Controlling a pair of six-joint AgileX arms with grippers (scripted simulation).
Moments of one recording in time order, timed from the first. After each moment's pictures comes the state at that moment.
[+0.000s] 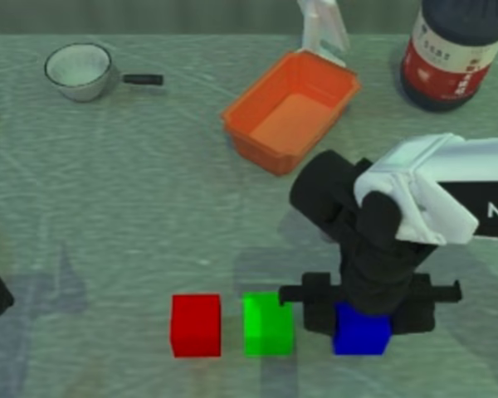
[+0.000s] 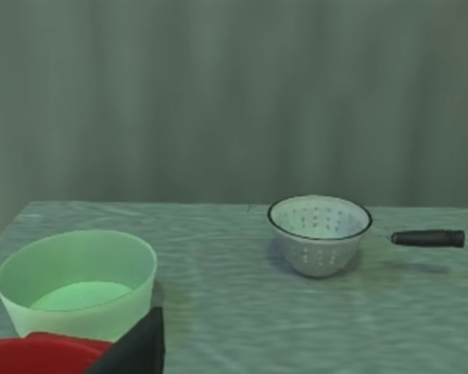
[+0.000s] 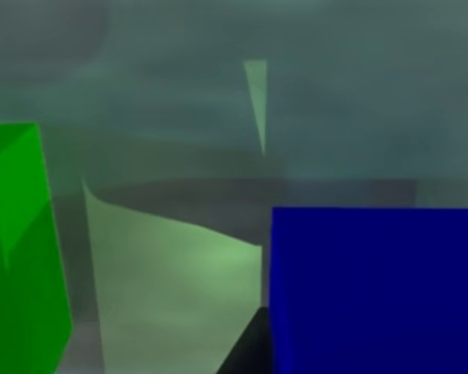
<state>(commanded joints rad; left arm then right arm) 0.02 0.00 0.00 0.00 0.00 0.00 0.75 1.87 1.12 -0.81 0.00 0.76</state>
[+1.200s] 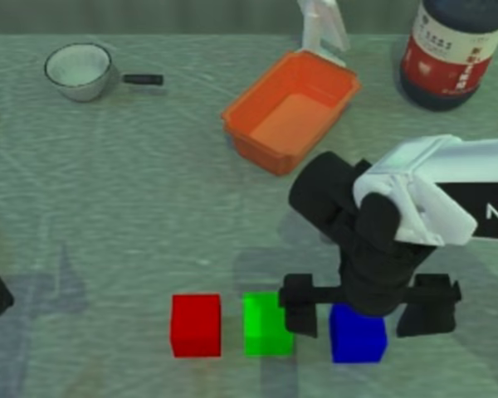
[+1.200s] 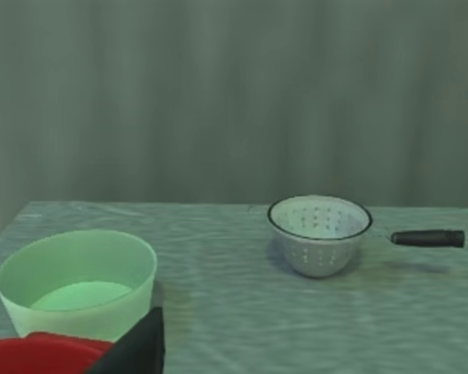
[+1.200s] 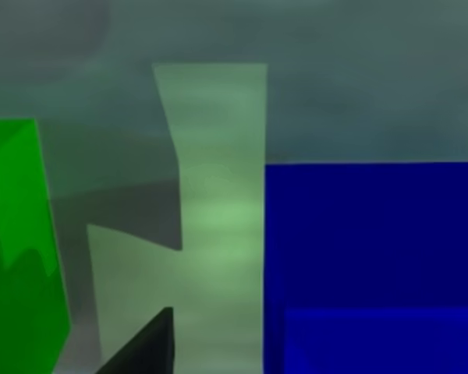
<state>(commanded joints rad) 0.02 0.00 0.00 0.00 0.00 0.00 0.74 1.87 1.12 -0.81 0.00 0.76</state>
